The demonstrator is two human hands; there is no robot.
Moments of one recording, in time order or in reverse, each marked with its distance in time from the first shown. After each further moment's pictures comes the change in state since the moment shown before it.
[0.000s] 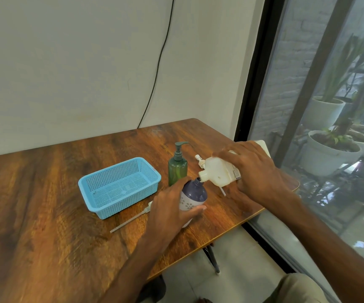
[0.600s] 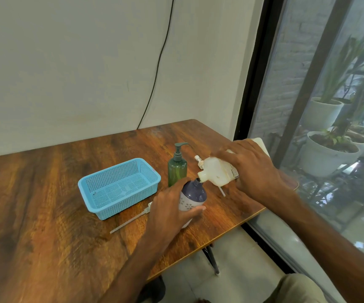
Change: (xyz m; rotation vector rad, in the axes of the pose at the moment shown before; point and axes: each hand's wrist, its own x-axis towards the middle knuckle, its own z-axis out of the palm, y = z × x) left_hand 0.000 0.001 -0.001 -0.008 -0.001 -0.003; right_hand 0.005 -0.003 -0.003 -0.020 -0.009 -0.026
